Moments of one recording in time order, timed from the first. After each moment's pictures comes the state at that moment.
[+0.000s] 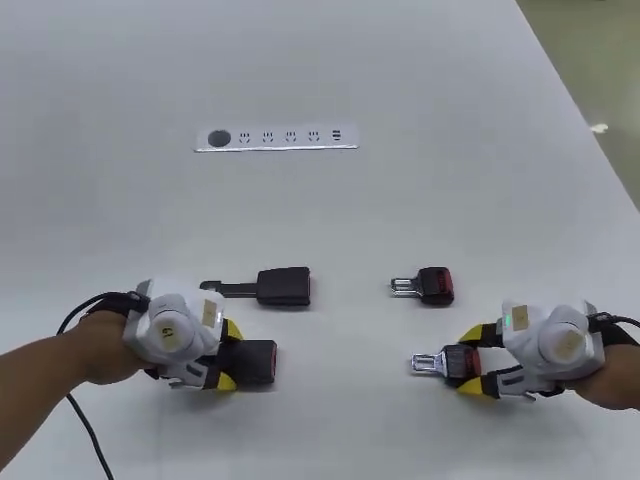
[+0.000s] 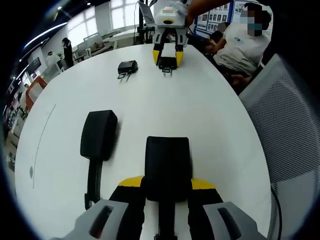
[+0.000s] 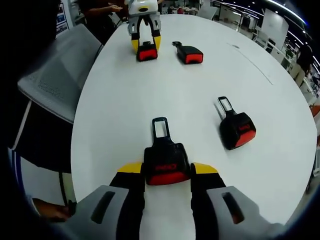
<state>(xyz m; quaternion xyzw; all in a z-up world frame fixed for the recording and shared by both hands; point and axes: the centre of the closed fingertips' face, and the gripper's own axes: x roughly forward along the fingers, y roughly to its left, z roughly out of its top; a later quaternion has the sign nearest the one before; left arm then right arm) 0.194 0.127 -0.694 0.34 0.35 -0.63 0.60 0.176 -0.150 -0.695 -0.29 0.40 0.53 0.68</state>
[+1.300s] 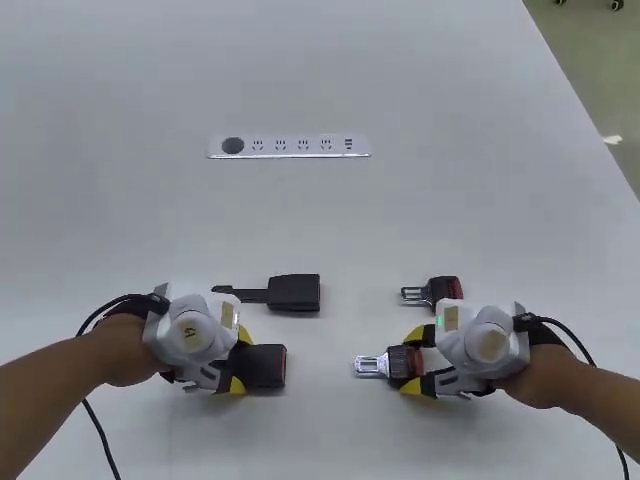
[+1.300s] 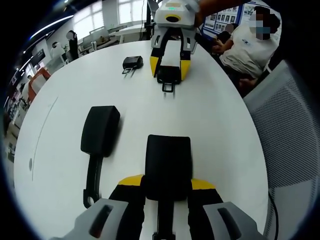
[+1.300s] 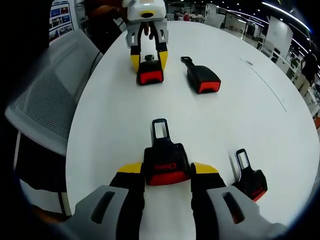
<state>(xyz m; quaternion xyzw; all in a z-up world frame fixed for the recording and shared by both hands) 0.193 0.127 -0.694 0.33 0.38 -0.61 0.61 0.193 -0.058 -0.694 -0.29 0.37 0.56 0.68</state>
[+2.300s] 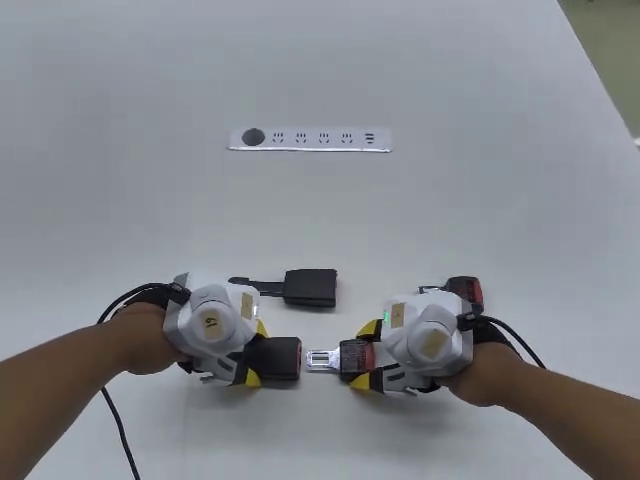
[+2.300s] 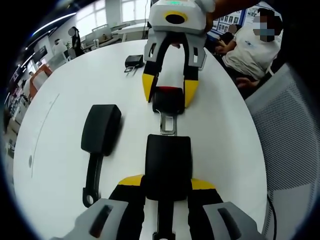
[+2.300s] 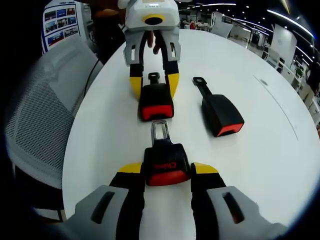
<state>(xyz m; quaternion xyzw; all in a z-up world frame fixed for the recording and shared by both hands) 0.194 0.126 -0.693 0.33 0.39 -0.60 0.62 0.197 0.025 -0.691 -0.27 0.34 0.59 0.68</state>
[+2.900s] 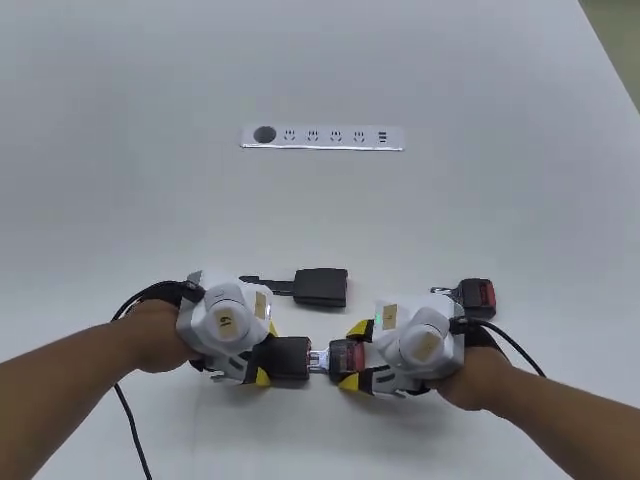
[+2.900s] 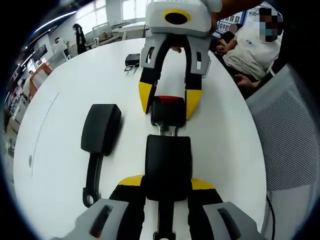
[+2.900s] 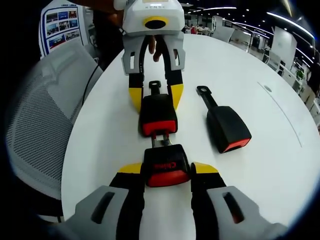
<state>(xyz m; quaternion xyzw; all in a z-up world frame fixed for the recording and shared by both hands) 0.195 0.126 -0.695 0.33 0.40 -0.59 0.62 0.197 0.044 -0.689 -0.26 0.32 0.60 0.69</state>
